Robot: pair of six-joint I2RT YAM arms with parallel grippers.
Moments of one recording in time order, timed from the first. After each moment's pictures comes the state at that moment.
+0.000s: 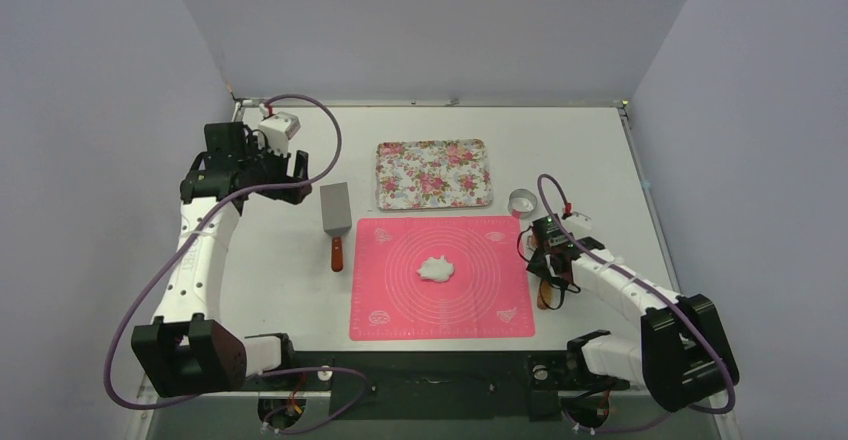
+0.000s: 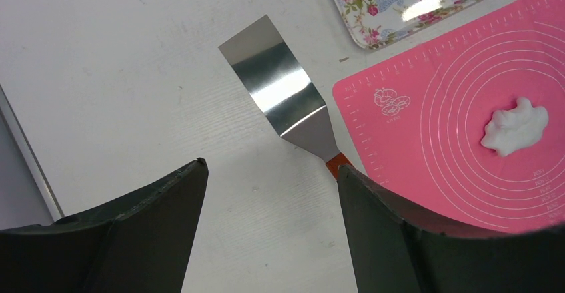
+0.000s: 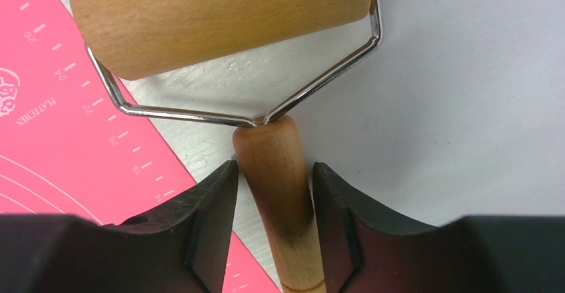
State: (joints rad) left arm 0.07 1.26 1.23 -0.75 0.37 0.28; right arm 0.35 1.21 0.53 -0.53 0.35 0.78
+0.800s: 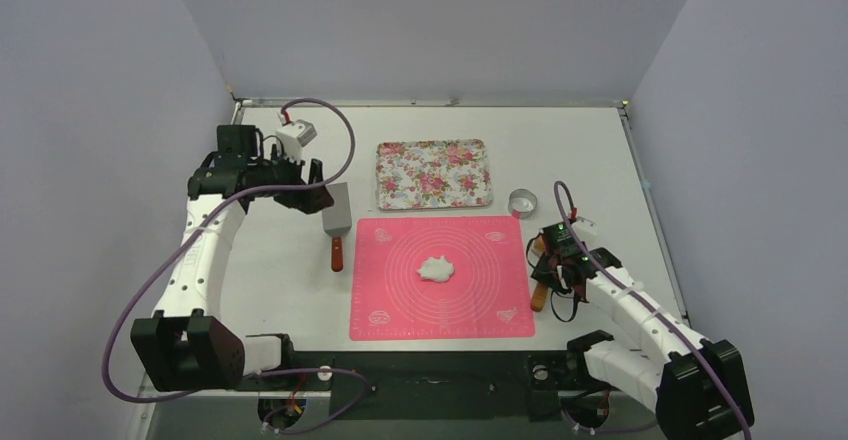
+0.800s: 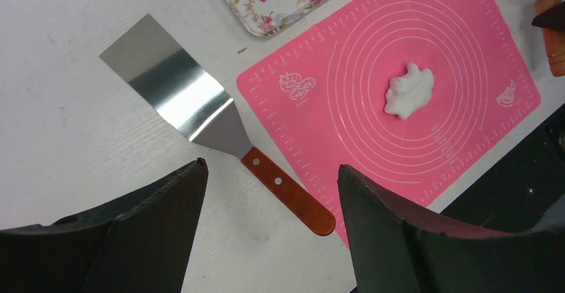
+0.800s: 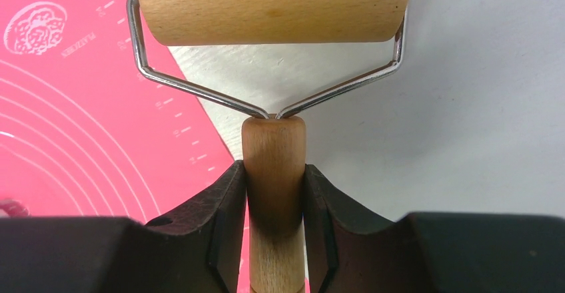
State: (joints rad) left arm 0.04 1.28 1.24 -0.85 0.60 0.27; right arm 0.35 1.01 0.50 -0.64 0.27 0.77
